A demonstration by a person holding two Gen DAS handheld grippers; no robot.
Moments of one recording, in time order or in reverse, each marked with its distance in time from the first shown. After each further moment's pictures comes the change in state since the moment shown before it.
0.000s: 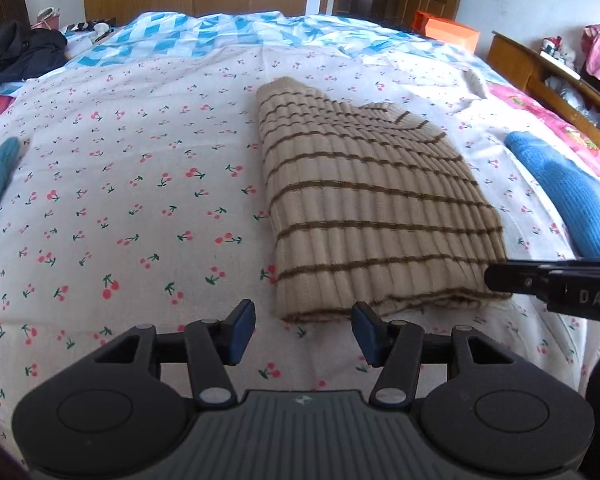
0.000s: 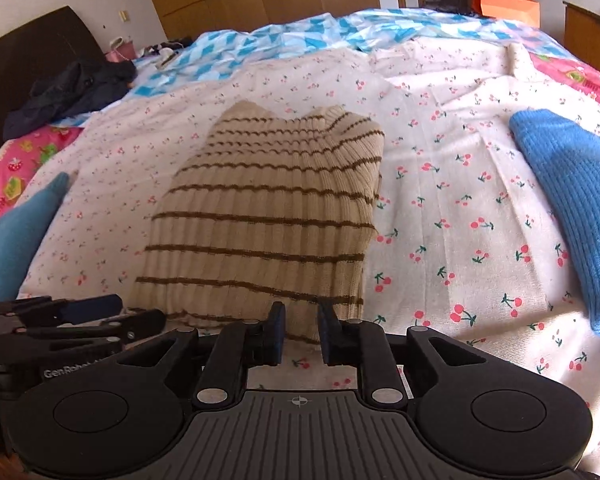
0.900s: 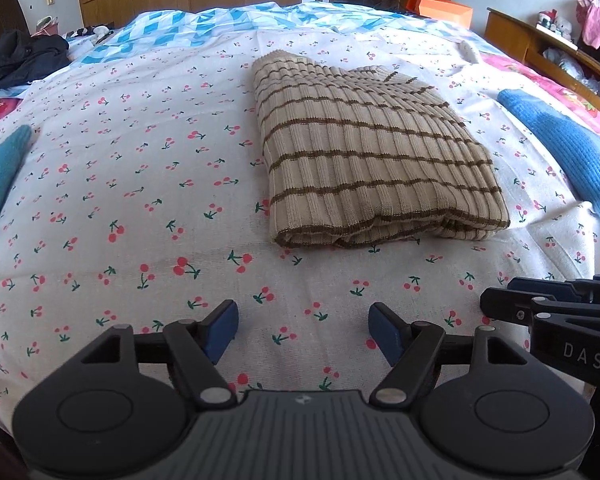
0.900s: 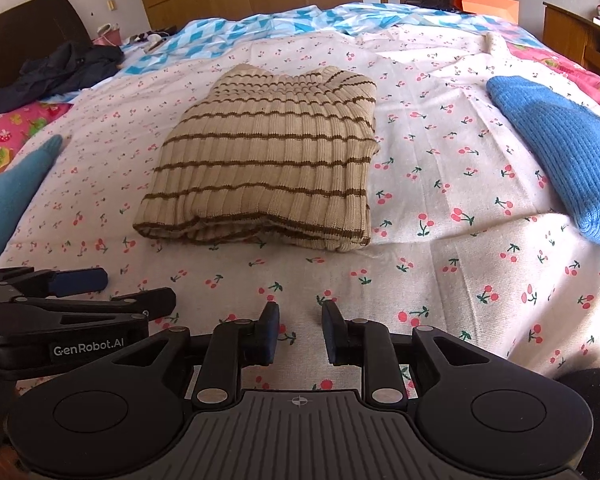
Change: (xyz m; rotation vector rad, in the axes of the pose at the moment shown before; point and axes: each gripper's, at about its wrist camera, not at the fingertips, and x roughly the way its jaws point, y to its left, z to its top) left arm -0.006 -0.012 -0.039 0.056 0.030 0.052; right arm -0.005 0.023 -0.064 0.014 0.016 -0.084
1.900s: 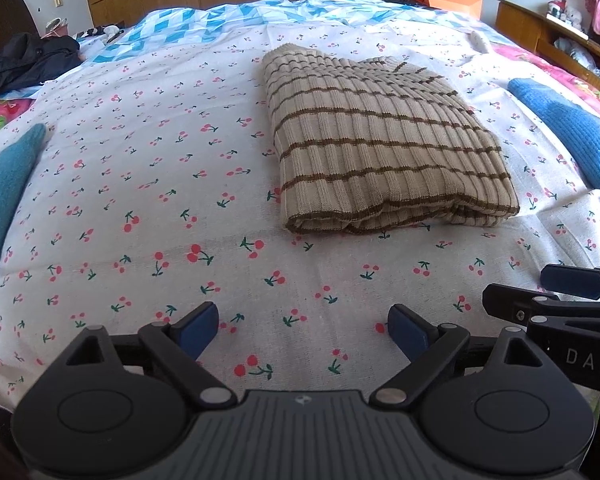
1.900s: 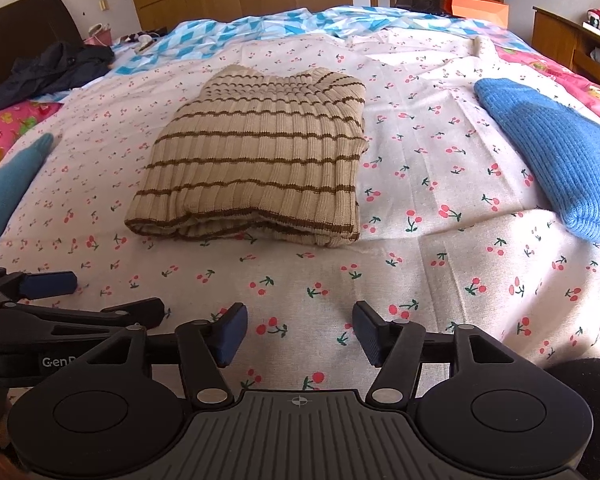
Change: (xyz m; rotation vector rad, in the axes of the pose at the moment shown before) left arm -0.004 -0.004 -0.005 0.009 0.020 0.057; right arm -0.005 0.003 -0.005 -0.003 -0.012 -0.046
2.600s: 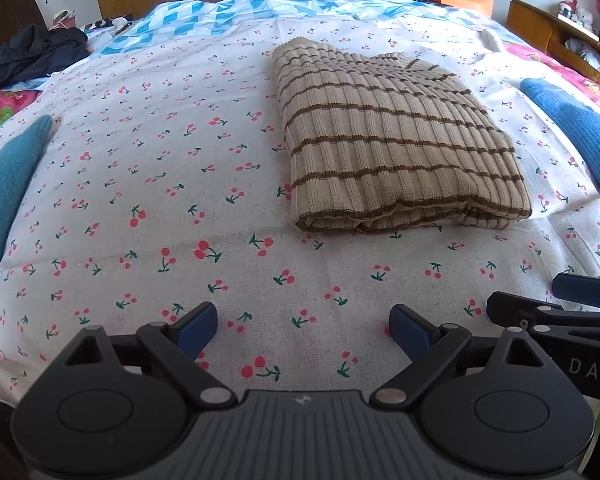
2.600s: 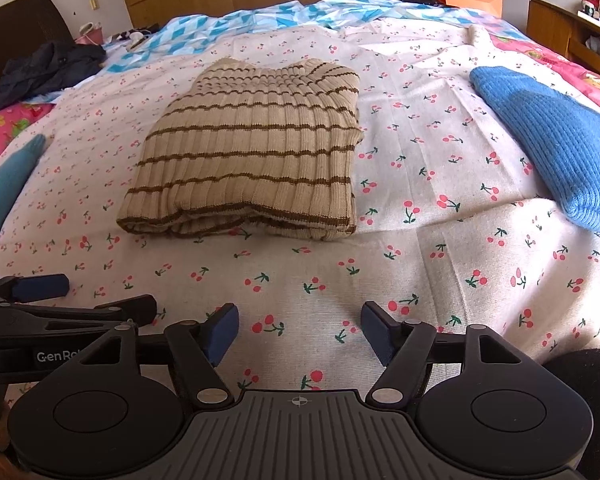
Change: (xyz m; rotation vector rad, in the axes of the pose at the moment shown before) left arm 0.005 0.002 0.003 -0.018 0.020 0.021; right arm 0.006 -0.002 0.001 0.026 0.024 -0.008
